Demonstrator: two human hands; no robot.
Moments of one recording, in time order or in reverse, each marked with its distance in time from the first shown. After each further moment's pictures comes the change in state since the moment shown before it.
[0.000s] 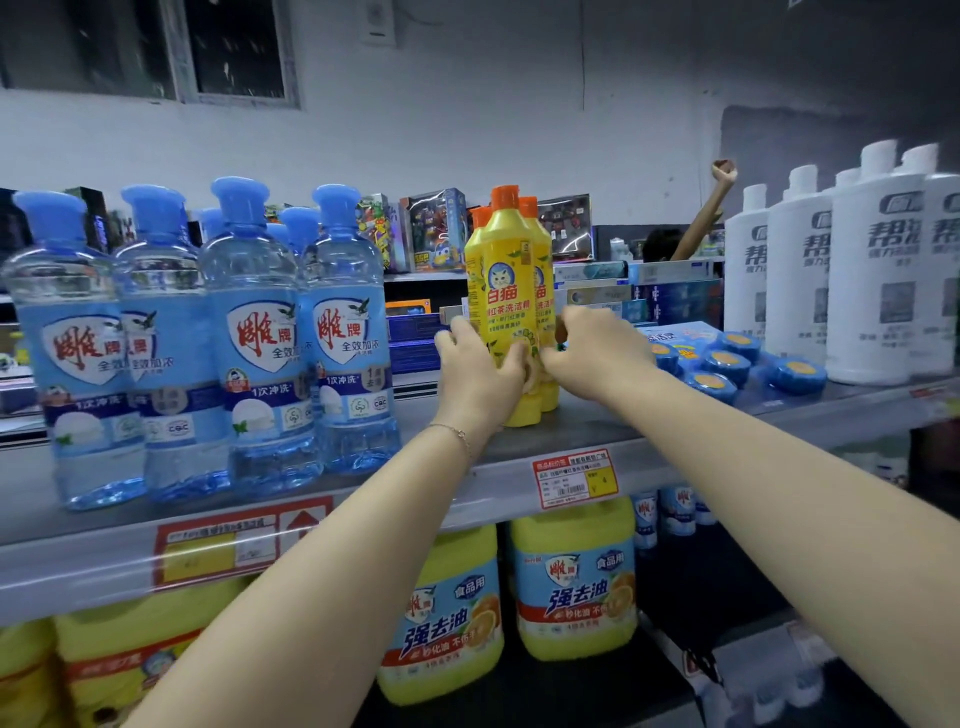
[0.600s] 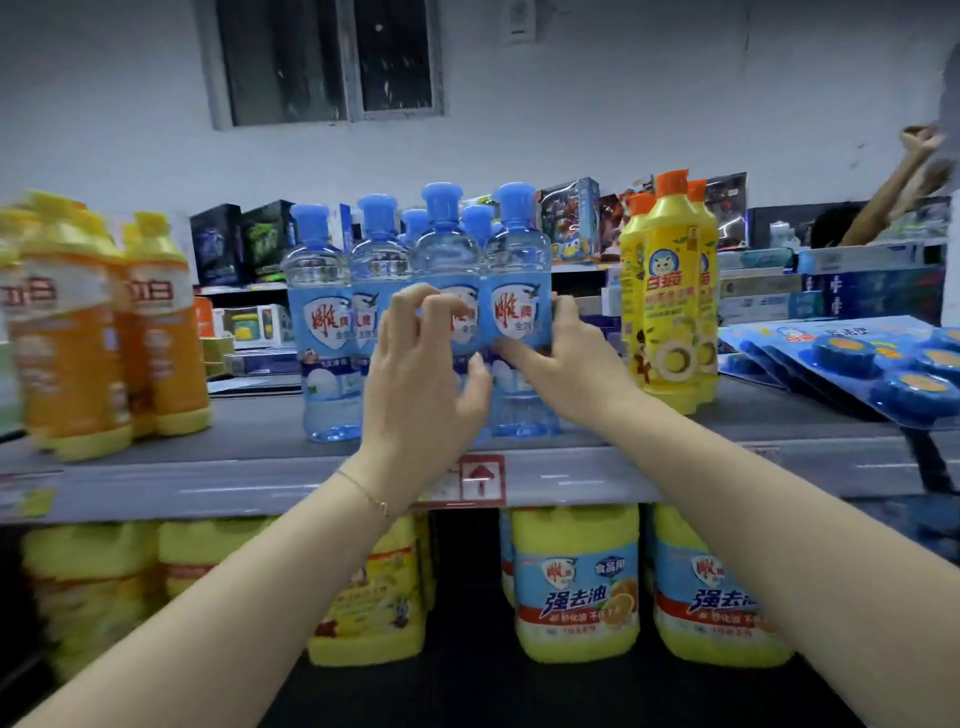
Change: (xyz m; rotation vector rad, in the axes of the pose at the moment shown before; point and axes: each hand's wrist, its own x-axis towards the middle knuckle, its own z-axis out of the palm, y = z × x) left_hand -0.071 -0.046 -0.174 0.522 0.367 0.476; right_hand -0.045 -0.139 0.034 0.608 -0.071 -0.229
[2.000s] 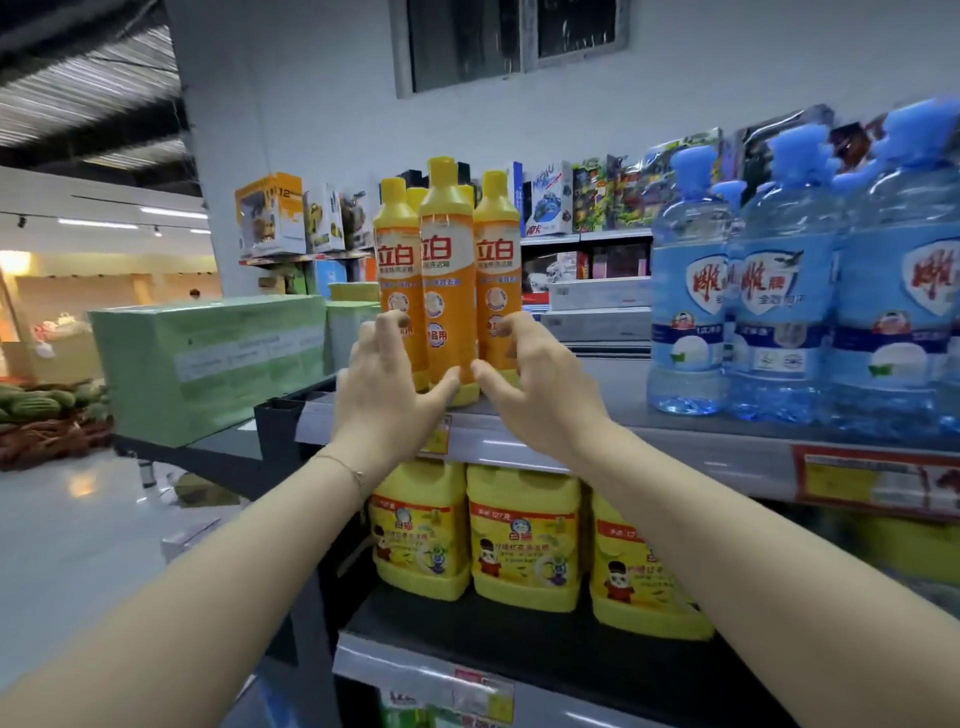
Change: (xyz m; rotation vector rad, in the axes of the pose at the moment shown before) left_hand -0.051 -0.254 -0.210 0.367 -0.191 -0.452; right_hand -0.029 -0.234 0.237 0.218 -0.160 -0.327
